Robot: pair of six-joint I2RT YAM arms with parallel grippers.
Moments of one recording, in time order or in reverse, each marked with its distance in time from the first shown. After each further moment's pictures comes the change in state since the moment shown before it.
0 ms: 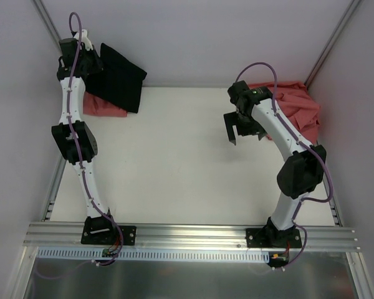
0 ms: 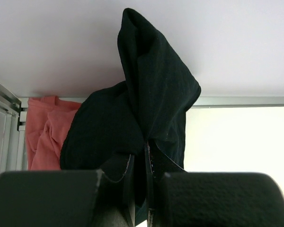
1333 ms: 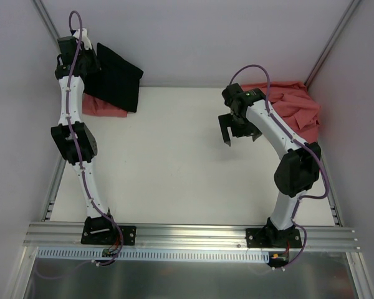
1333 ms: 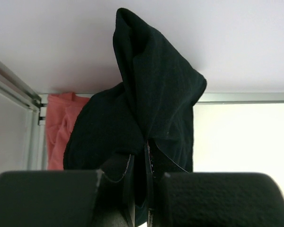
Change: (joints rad) left arm 0.003 -0.013 0.029 -0.063 -0.049 0.053; right arm 0.034 0.032 -0.018 0.047 -0.015 0.017
